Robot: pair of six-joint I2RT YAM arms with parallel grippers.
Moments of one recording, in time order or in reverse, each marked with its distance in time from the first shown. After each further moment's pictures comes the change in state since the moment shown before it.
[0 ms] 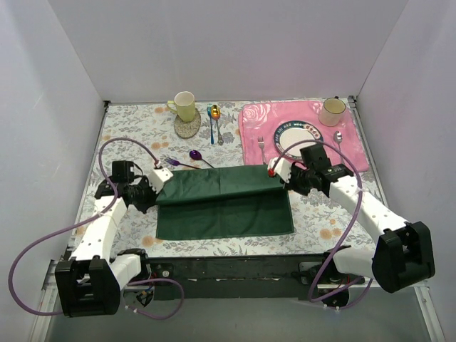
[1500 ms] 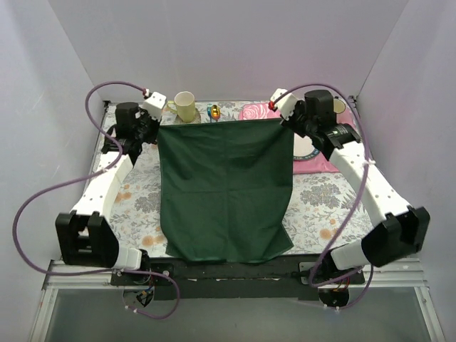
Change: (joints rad) left arm -0.138 0.307 0.485 0.447 -0.263 -0.466; right arm 0.019 0.154 0.543 0.093 0.288 0.173
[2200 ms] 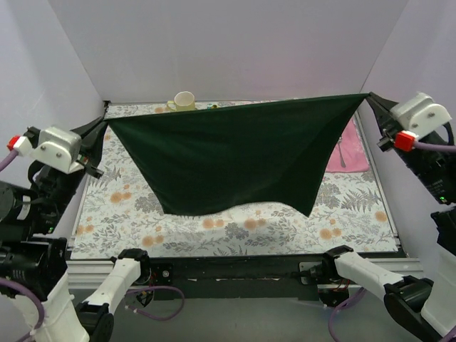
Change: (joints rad) left arm 0.000 -0.552 0.635 -0.428 0.218 -0.099; right arm 0.016 -0.401 0.646 -0.322 -0.176 0.066
